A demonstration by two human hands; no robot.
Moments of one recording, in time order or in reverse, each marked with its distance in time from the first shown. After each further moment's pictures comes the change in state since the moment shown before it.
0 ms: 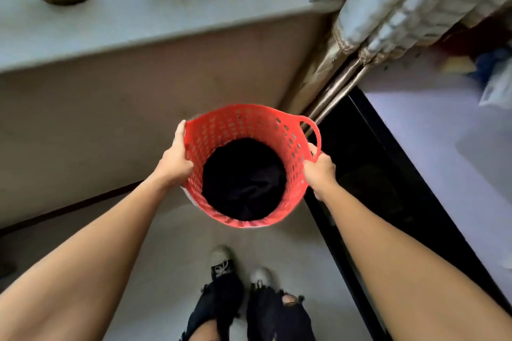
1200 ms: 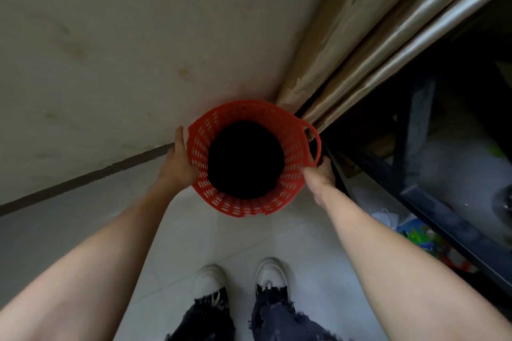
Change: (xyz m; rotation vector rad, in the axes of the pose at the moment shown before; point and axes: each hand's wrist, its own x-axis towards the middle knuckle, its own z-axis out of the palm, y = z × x) left_hand 0.247 -0.161 0.272 0.051 -0.058 -0.097; right_hand 0.309 0.235 0.197 0.097 -0.065 0.317
